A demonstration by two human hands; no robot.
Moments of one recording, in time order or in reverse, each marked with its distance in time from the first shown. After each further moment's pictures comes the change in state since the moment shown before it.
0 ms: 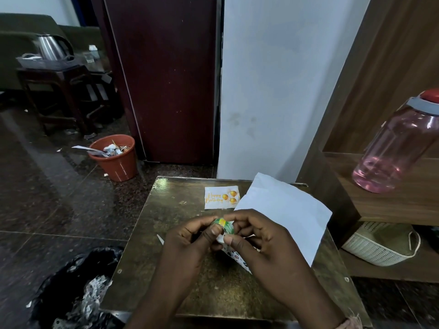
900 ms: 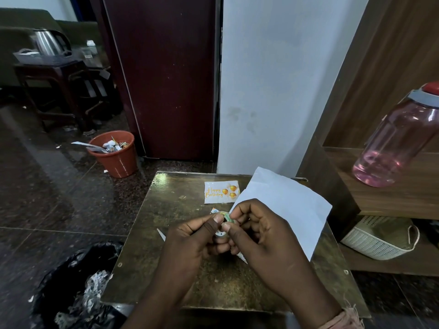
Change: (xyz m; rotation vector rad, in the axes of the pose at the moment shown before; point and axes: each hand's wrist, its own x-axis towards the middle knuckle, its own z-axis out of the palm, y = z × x) left_hand -0.001 -0.003 0.007 -0.166 -0.025 -0.131; right_hand 0.001 0.003 0.006 0.072 0.056 -0.014
